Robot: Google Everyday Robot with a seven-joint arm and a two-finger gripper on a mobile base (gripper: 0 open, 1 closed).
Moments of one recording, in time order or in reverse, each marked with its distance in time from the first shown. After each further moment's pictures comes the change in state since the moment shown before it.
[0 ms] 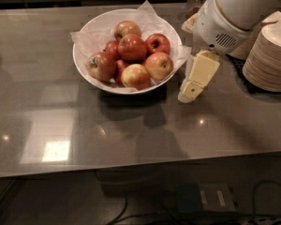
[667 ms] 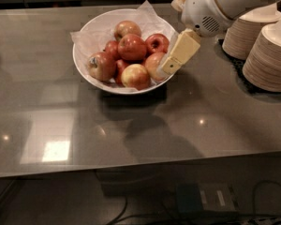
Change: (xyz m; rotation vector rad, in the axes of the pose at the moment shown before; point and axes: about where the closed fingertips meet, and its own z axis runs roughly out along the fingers) arm -0.047 -0.049 0.002 0.107 -0.239 0.037
